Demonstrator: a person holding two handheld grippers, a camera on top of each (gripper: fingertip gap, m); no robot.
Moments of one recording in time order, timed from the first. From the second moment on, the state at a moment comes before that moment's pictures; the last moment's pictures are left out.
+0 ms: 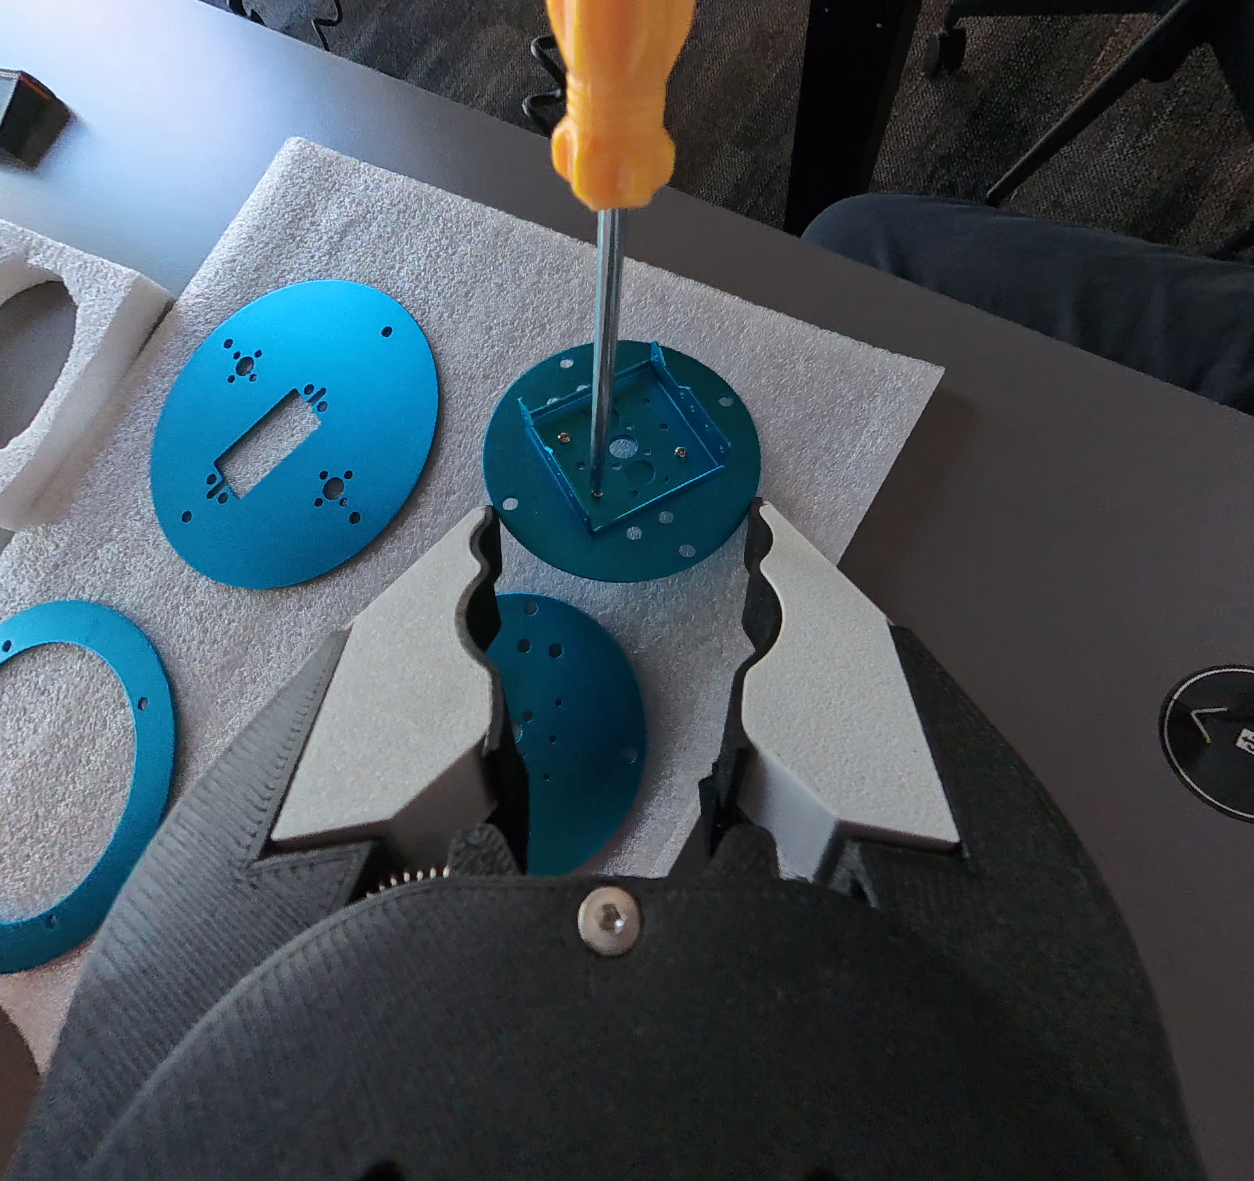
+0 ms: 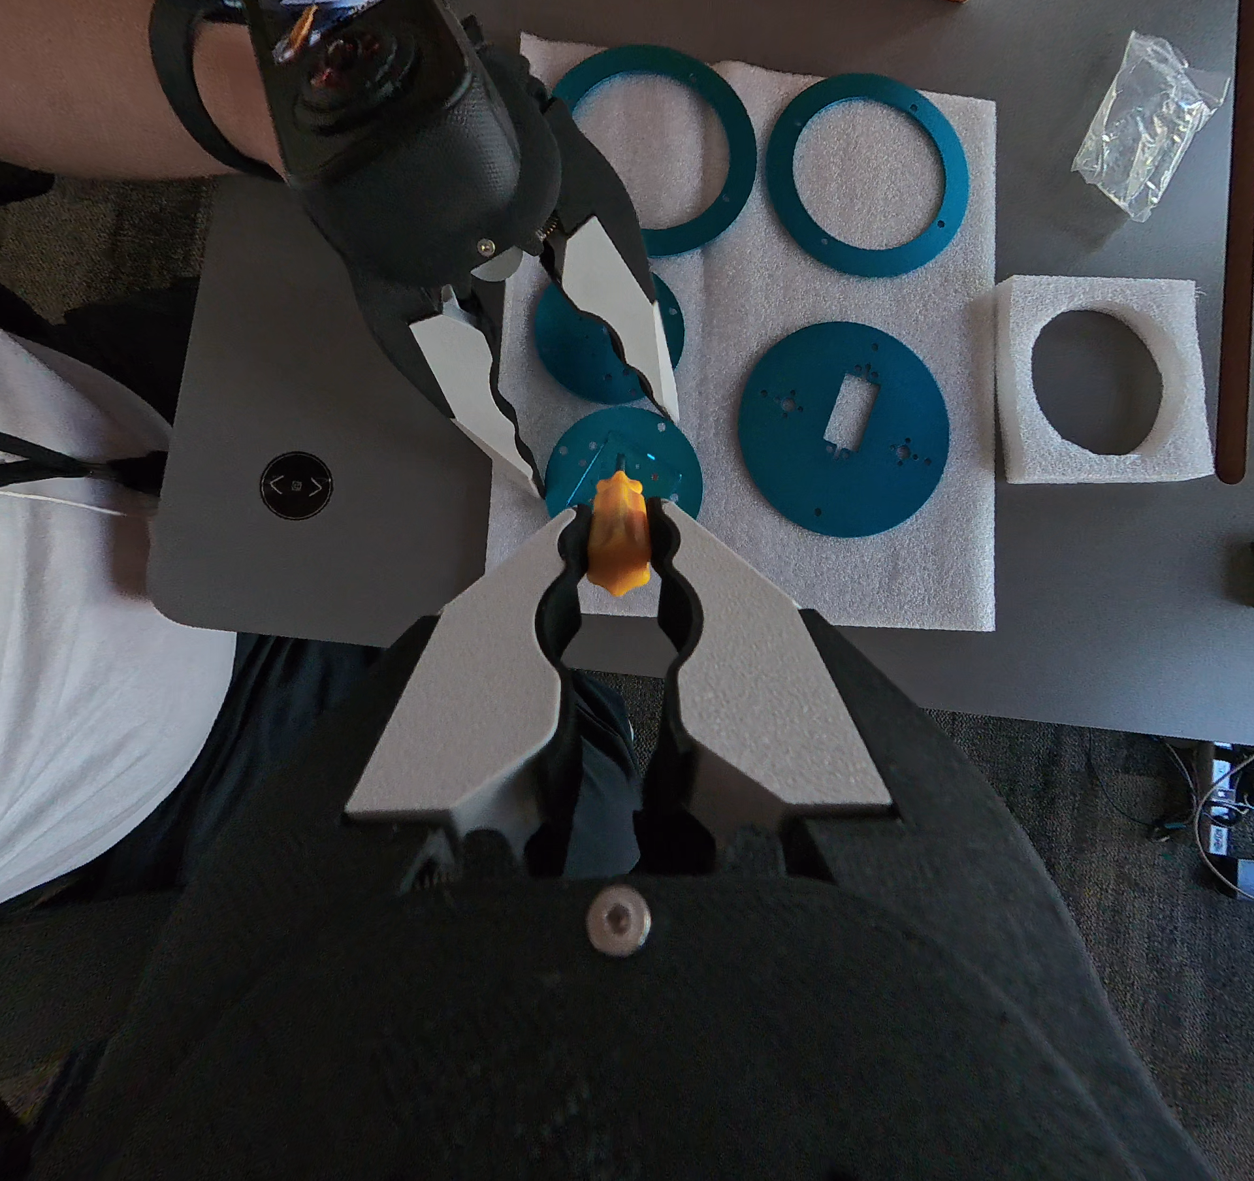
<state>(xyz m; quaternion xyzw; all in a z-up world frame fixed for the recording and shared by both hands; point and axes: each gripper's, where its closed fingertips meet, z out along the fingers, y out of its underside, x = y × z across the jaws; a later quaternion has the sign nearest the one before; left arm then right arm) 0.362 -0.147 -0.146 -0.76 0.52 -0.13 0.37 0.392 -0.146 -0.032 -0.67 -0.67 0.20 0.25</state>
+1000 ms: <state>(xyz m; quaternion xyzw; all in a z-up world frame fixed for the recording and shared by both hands) 0.343 -0.155 -0.148 -0.79 0.49 -0.17 0.32 0.397 -0.128 -0.049 -0.72 -0.64 0.20 0.17</state>
